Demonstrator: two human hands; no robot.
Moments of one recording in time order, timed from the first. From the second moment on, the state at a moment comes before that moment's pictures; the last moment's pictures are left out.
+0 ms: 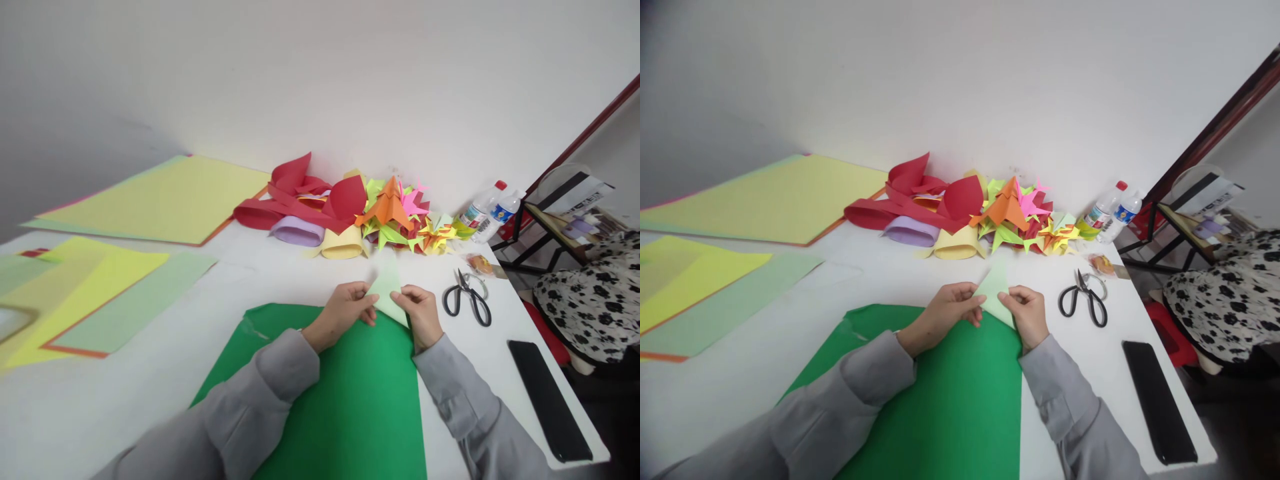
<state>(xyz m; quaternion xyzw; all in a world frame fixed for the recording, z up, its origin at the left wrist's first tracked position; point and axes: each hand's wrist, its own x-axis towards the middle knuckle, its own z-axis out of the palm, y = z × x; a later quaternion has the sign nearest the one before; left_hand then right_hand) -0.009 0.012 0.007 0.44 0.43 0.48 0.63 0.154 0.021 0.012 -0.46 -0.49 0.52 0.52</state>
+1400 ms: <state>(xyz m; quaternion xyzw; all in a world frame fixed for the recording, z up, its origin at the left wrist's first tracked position) -0.006 0.004 0.017 0.42 0.42 0.45 0.67 0.153 0.022 0.012 -0.41 -0.44 0.57 0.55</state>
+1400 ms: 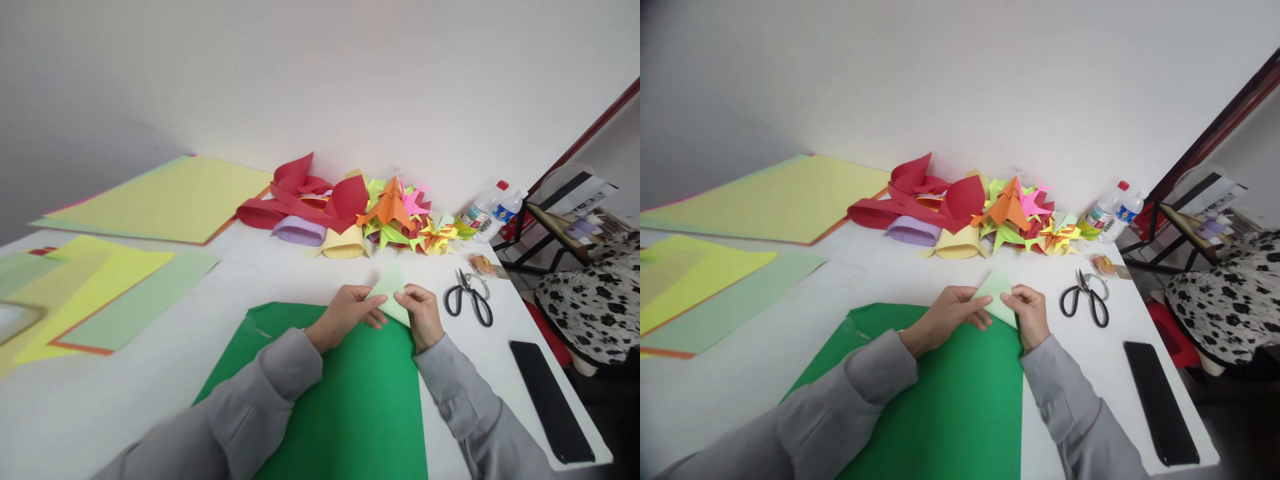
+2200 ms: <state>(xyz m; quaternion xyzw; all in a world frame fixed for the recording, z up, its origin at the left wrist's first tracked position) -0.003 0.002 0.017 0.40 0.42 0.45 0.67 0.153 0.021 0.006 -0.41 -0.46 0.55 0.56</state>
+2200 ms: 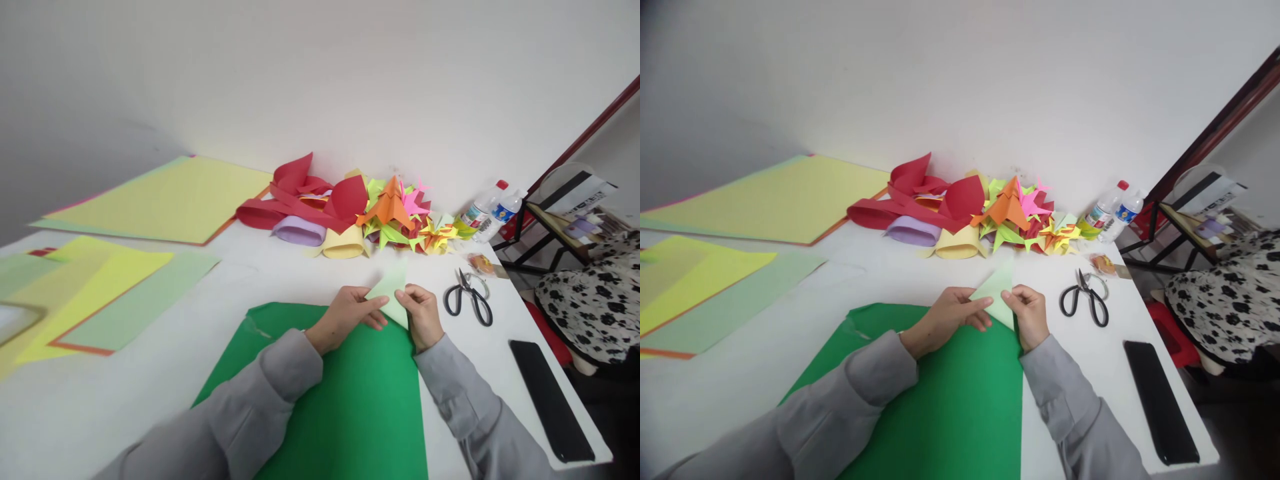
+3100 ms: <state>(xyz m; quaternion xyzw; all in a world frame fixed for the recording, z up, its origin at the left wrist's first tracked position) -0.012 0.000 0.021 0.55 0.37 0.30 0.69 0.160 0.020 0.017 -0.40 -0.54 0.61 0.41</state>
